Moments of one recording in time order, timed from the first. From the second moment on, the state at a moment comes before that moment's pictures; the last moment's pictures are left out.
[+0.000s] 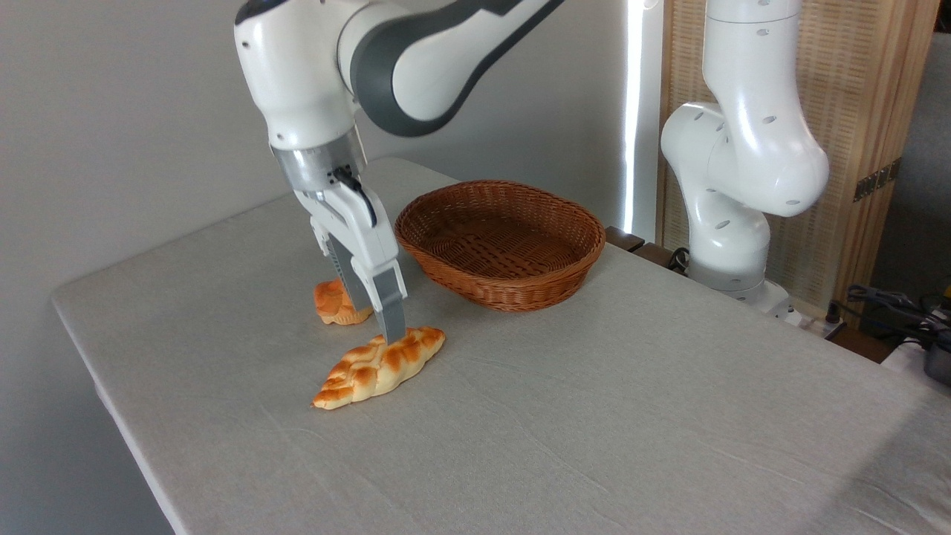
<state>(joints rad) -0.21 0.02 -0.05 -1.95 -0.03 1.91 0.64</state>
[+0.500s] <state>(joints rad) -0.21 0.05 -0.04 -2.03 -0.03 2.03 0.62</state>
